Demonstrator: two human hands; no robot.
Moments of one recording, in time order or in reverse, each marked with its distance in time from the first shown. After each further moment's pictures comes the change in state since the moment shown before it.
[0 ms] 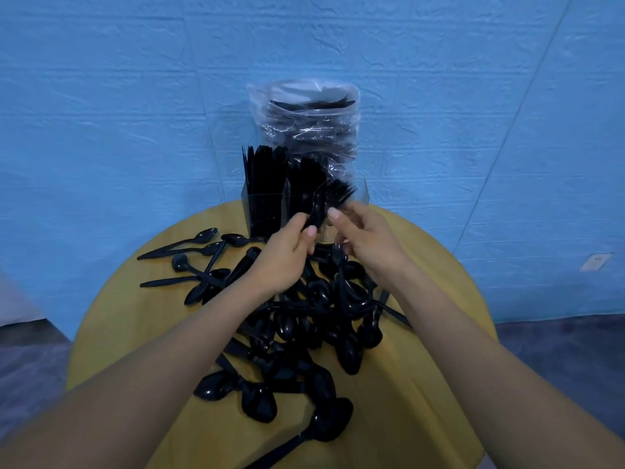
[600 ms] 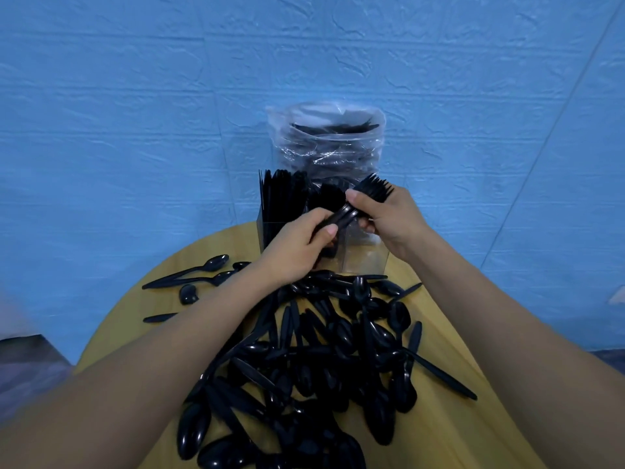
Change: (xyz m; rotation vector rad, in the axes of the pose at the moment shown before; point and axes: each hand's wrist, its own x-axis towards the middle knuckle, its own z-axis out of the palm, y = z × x) left_hand 0.058 -0.012 -0.034 0.104 0.007 0.055; right_hand 0.087 -0.023 -0.005 0.060 0.076 -0.001
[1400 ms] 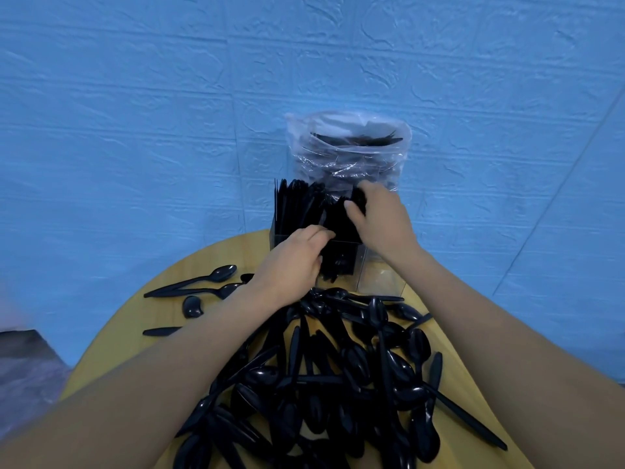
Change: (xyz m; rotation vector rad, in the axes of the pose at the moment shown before) left_hand 0.011 -0.048 -0.002 0.532 0.058 0.153; right_hand 0.041 0.009 0.030 -1.015 0.091 -0.405
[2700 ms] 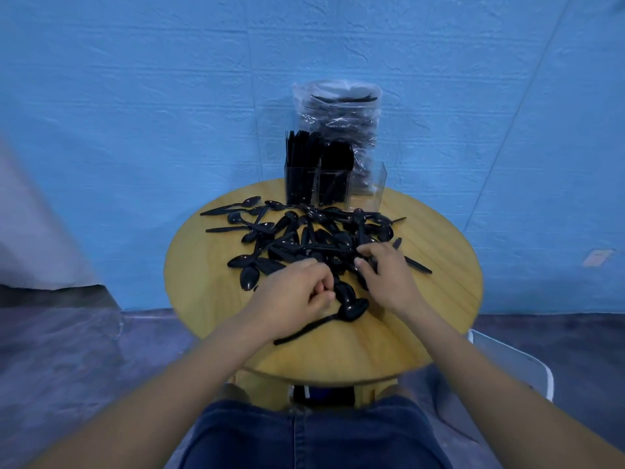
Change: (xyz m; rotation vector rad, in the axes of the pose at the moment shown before) left_hand -0.220 0.145 -0.061 -0.059 -0.172 -0.071; right_hand -0.261 -0.040 -0.046 0.184 -0.238 0.264
